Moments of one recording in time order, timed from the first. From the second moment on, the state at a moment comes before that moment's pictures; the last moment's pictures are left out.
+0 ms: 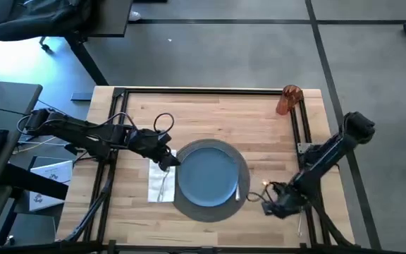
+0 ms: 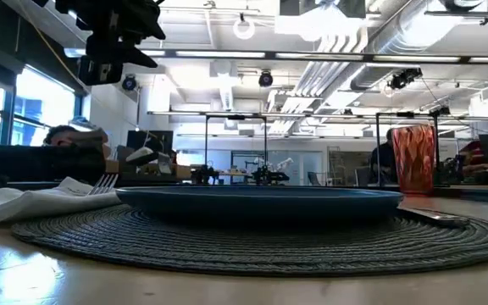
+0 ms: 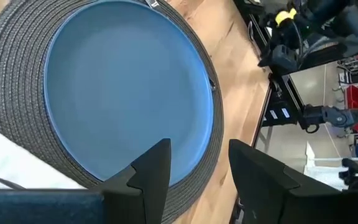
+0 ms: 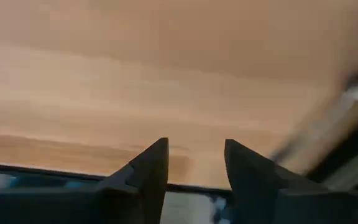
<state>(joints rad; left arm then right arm) -0.14 1.11 0.76 -0.28 0.04 -0.99 0.85 1.44 0.74 -0.56 -0.35 2.32</state>
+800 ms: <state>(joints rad) -0.14 1.10 0.76 -0.29 0.03 -0.99 0.98 1.61 0.74 -0.73 -0.55 2.24</state>
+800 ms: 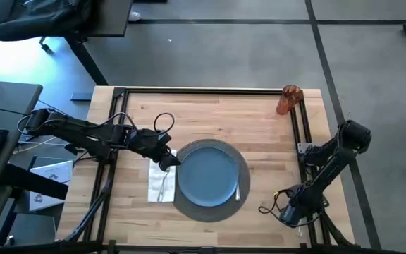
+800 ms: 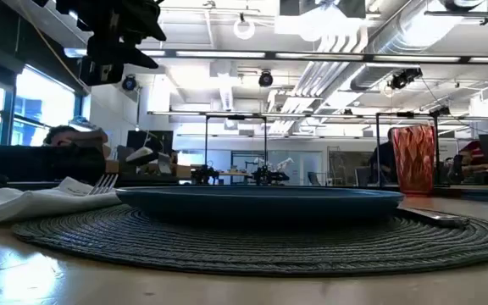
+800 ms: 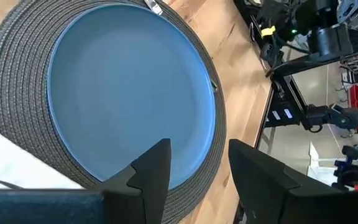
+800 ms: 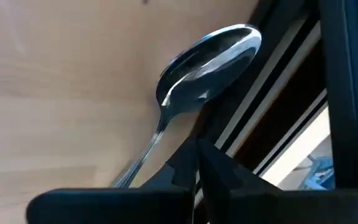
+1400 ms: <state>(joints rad) -0.14 1.10 0.76 -0.29 0.03 -1.00 0.88 1.60 0.75 -0.79 -0.42 2.25</state>
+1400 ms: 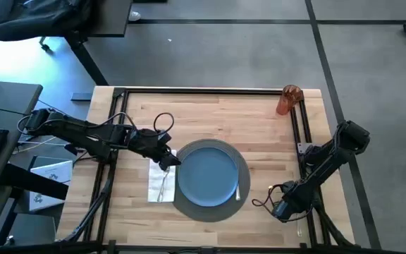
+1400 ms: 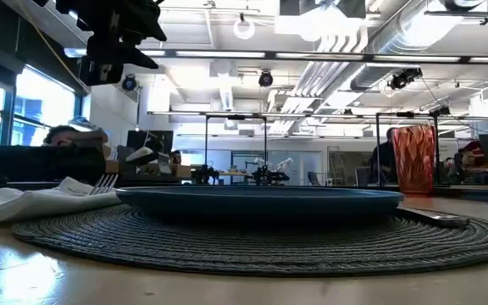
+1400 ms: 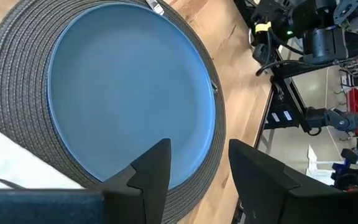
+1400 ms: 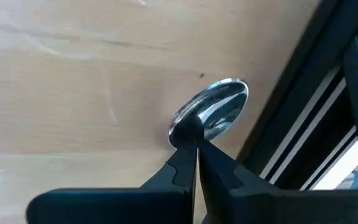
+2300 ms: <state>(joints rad) -0.14 1.11 0.76 -0.29 0.02 -0.99 0.92 1.55 0.72 -0.69 -0.43 2.30</state>
